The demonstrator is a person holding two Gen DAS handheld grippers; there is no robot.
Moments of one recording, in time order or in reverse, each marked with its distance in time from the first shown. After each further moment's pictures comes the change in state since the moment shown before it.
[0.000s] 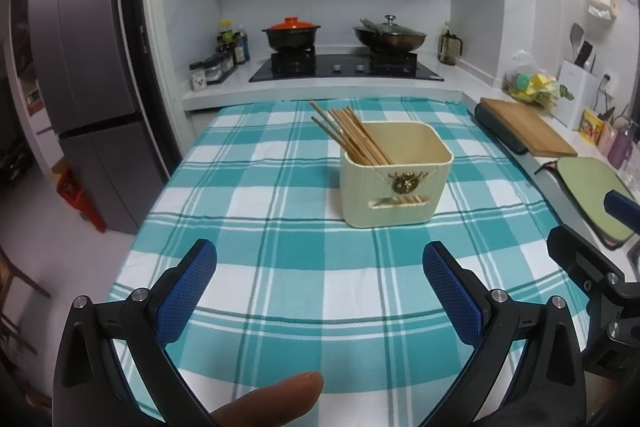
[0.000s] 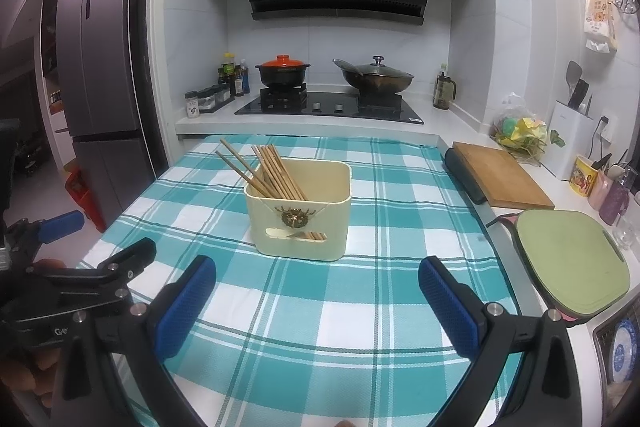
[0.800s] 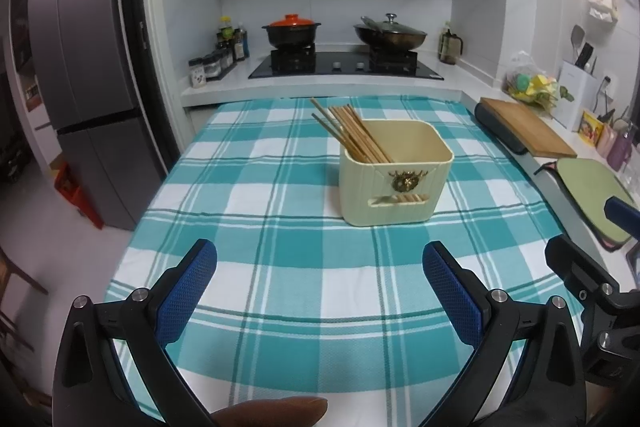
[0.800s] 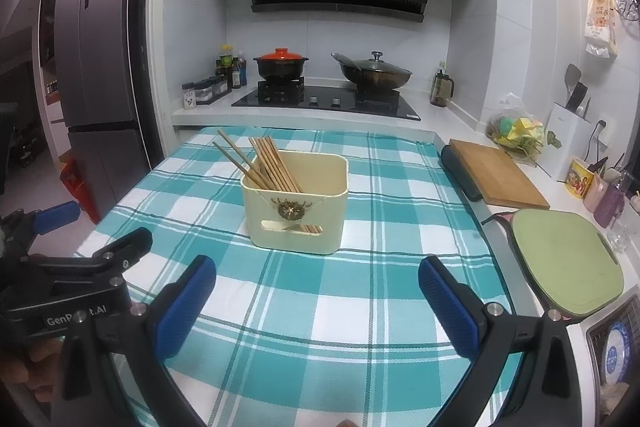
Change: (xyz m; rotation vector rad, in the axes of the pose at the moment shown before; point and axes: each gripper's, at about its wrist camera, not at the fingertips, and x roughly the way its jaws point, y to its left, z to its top) left arm 0.001 -0.003 0.001 -0.004 0.008 -0.002; right arm 0.001 0.004 -0.002 -0.021 0.022 -0.022
